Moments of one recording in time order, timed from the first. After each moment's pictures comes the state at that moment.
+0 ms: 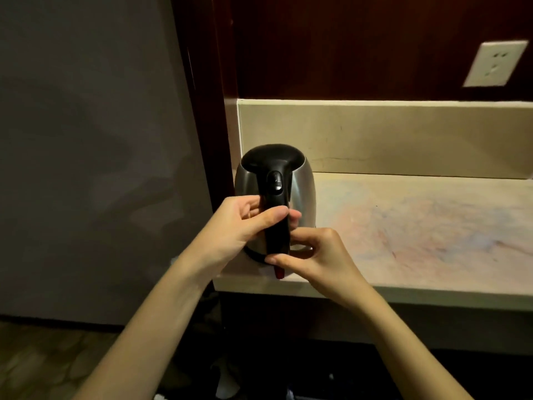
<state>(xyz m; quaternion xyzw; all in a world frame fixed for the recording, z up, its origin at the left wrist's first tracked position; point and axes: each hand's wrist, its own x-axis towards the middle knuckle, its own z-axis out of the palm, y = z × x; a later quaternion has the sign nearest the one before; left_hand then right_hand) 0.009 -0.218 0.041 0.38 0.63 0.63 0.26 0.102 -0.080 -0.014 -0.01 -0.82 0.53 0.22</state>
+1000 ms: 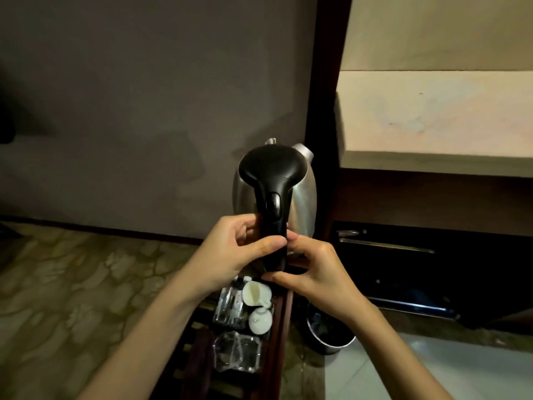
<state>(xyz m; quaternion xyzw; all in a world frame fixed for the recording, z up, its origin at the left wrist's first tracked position) 0.038 -0.529 -0.061 0.34 0.69 0.58 0.27 0.129 -0.390 -0.116 0.00 -0.80 0.58 0.14</state>
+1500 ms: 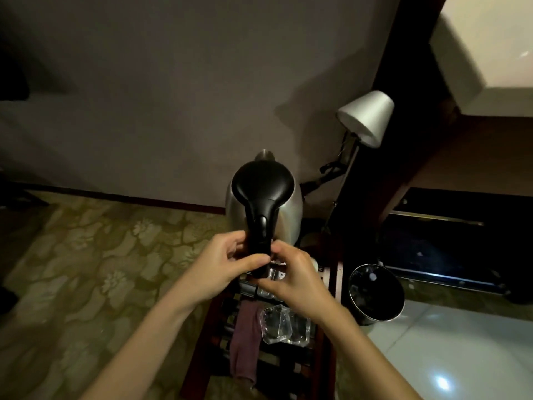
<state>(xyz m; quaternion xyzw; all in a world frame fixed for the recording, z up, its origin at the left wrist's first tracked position) -0.057 -0.673 -0.185 0.26 0.74 0.53 0.32 0.028 -0.534 -0.246 -0.04 -0.80 0.59 0.07</state>
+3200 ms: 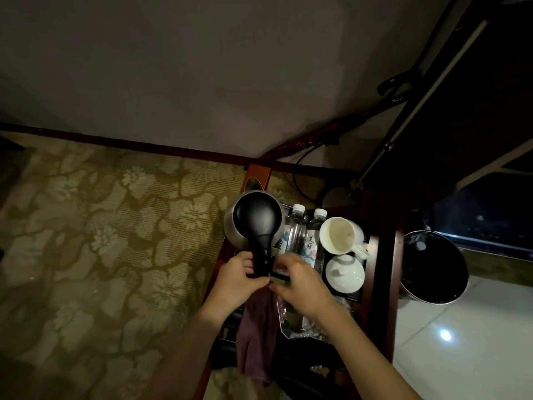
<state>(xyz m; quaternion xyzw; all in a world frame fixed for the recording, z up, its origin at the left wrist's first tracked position) -0.106 -0.712 -0.520 0.04 0.87 0.36 0.34 -0.034 -0.573 -0.536 -0.13 -0.88 0.42 -0.14</state>
